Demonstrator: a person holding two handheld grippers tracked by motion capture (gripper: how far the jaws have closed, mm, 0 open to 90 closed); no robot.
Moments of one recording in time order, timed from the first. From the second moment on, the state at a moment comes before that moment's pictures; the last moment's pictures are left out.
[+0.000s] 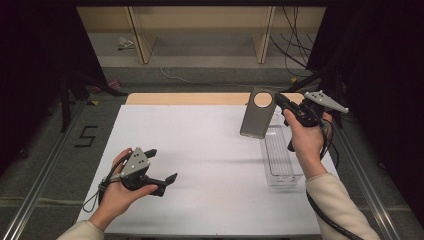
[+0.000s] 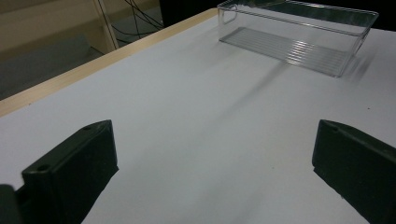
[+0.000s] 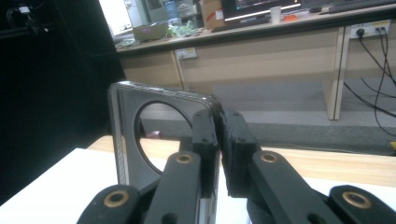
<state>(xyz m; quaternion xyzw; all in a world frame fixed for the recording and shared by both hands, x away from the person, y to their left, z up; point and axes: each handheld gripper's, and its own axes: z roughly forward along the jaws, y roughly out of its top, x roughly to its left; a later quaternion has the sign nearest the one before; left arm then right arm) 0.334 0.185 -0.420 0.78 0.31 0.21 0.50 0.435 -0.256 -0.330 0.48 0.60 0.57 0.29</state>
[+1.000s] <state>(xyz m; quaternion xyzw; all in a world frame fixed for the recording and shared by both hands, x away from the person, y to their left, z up) 0.332 0.187 -0.422 0.78 0.31 0.21 0.49 0.438 -0.272 -0.327 0.49 0.59 0.56 0.32</state>
